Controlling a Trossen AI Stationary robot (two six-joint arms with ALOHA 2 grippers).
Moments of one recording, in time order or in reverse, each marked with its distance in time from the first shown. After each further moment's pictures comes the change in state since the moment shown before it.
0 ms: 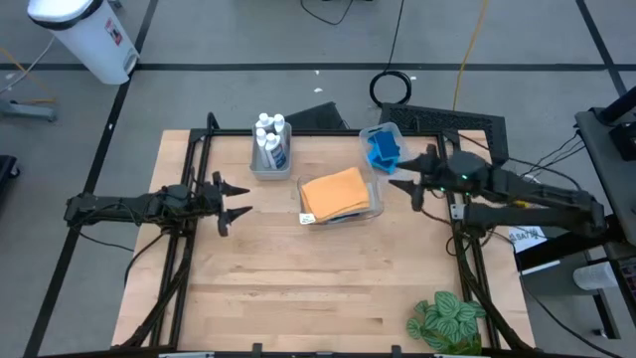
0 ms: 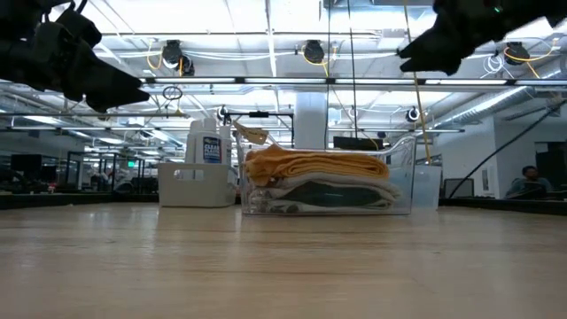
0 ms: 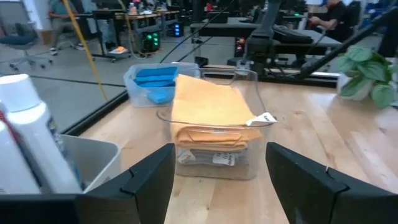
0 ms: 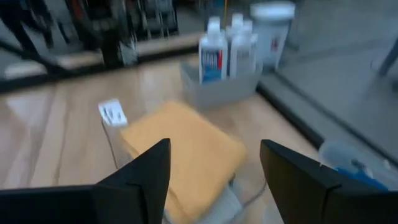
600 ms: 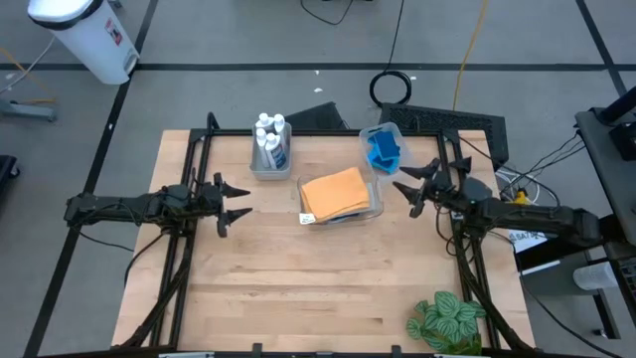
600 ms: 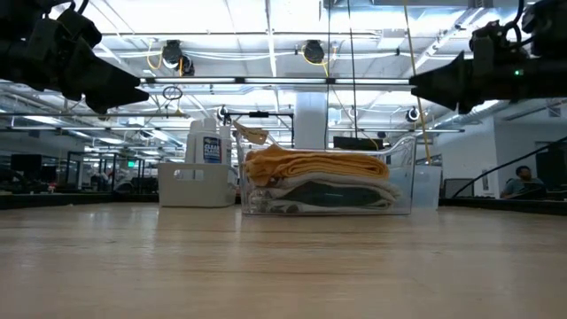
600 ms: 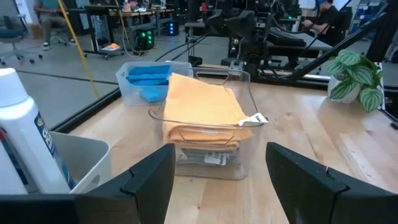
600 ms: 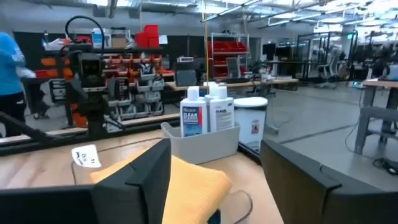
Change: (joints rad) left arm 0.000 0.000 0.000 -0.001 0.029 -0.032; right arm -0.001 -0.284 -0.628 0.810 0.084 -0.063
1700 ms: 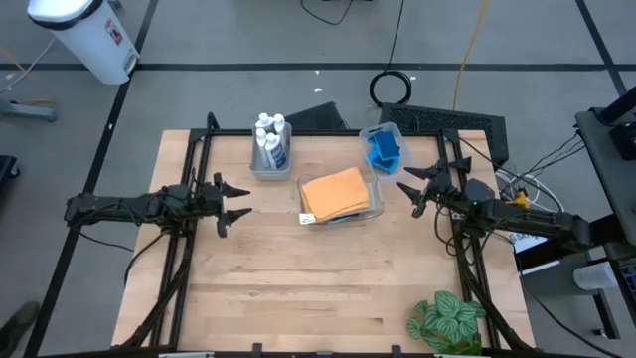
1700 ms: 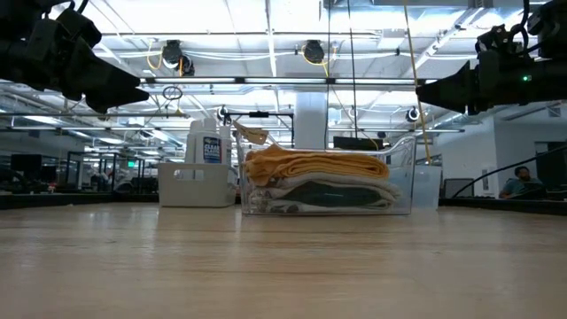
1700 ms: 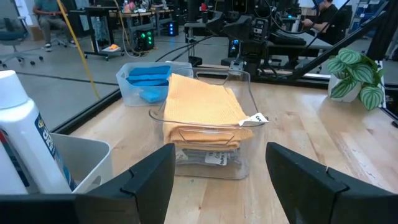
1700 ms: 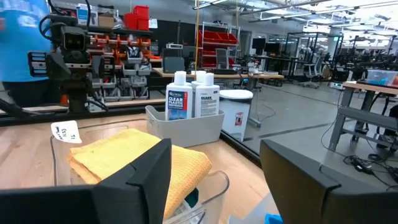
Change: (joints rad) left arm 0.000 0.000 0.000 0.001 0.001 0.010; right arm -0.001 -0.169 -0.008 -0.230 0.047 -0.085
